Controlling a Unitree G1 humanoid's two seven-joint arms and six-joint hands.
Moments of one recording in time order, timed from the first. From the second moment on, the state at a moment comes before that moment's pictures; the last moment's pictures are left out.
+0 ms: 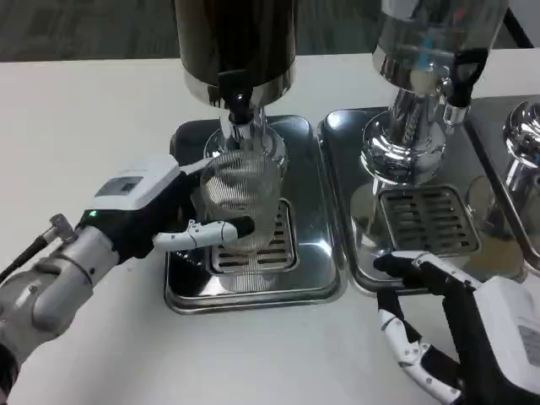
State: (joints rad) left arm -0.63 0.54 -0.41 1.12 0.62 -0.76 0.21; right arm 0.53 -0.18 0.20 -0.36 -0.76 -0.18 -0.27
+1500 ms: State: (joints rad) left arm -0.24 0.80 0.06 0.65 -0.34 -0.93 -0.44; right arm 0.40 -0.17 0.20 -0.32 -0.71 -0.18 -0.26
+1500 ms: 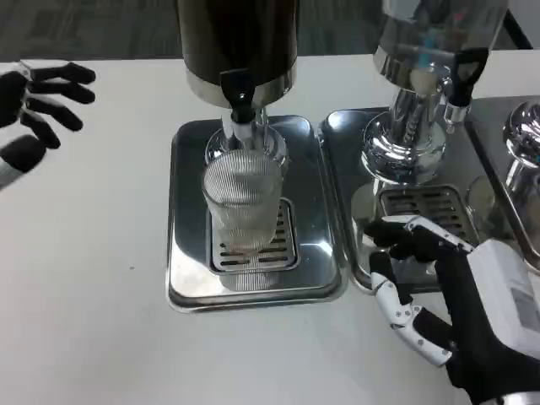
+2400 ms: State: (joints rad) left arm -0.56 0.70 0.23 0.69 -0.60 -0.17 -1.23; right arm 0.34 -0.10 0.22 -0.20 -0.63 -0.18 -0.26
